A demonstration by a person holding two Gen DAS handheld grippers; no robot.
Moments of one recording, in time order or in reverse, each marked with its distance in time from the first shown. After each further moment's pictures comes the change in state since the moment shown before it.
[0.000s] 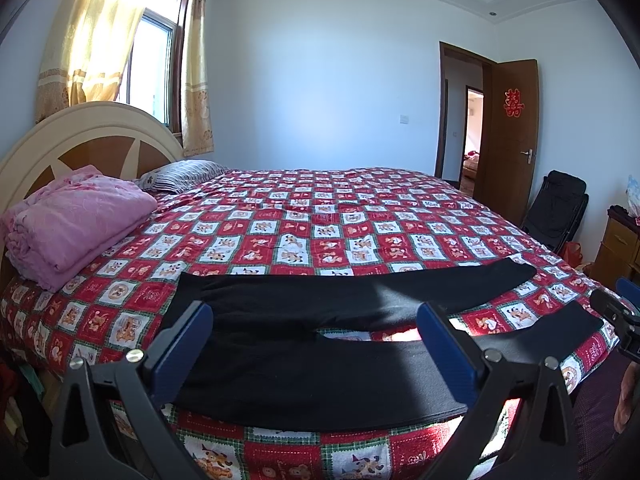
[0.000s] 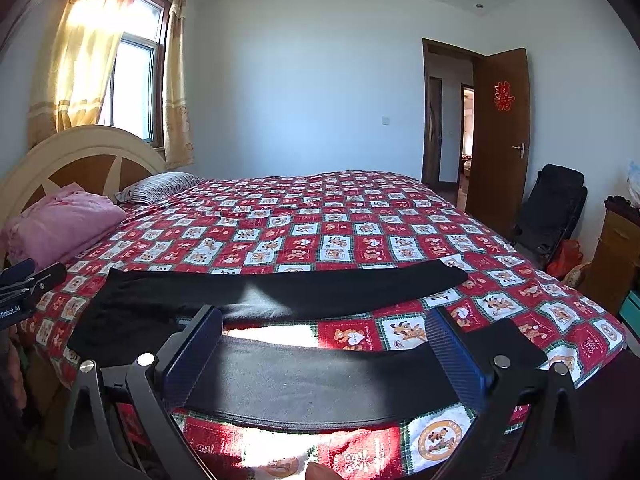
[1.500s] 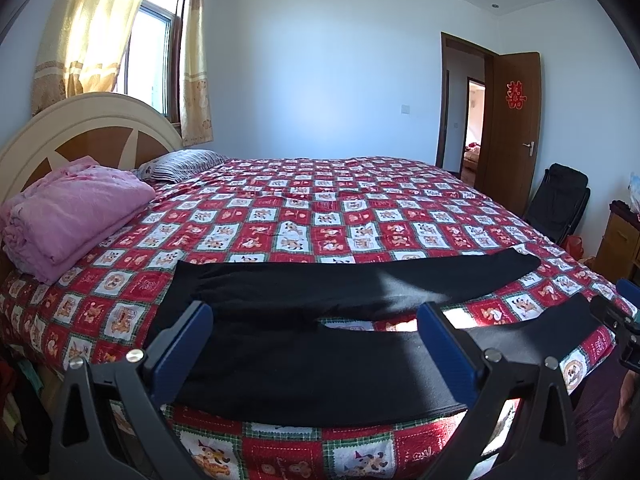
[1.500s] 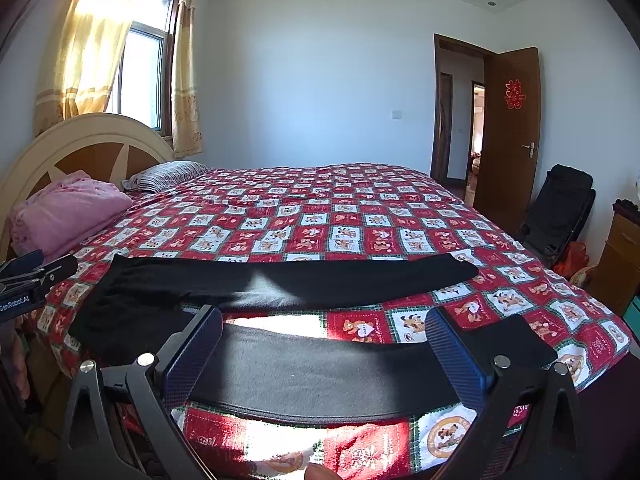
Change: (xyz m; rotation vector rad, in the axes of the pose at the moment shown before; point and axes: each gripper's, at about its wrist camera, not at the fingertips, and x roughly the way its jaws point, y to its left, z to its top) left arm 0.016 0.003 -0.012 -0.002 0.042 0.002; right arm 0.015 0.008 -0.012 -0.030 0.034 0.027
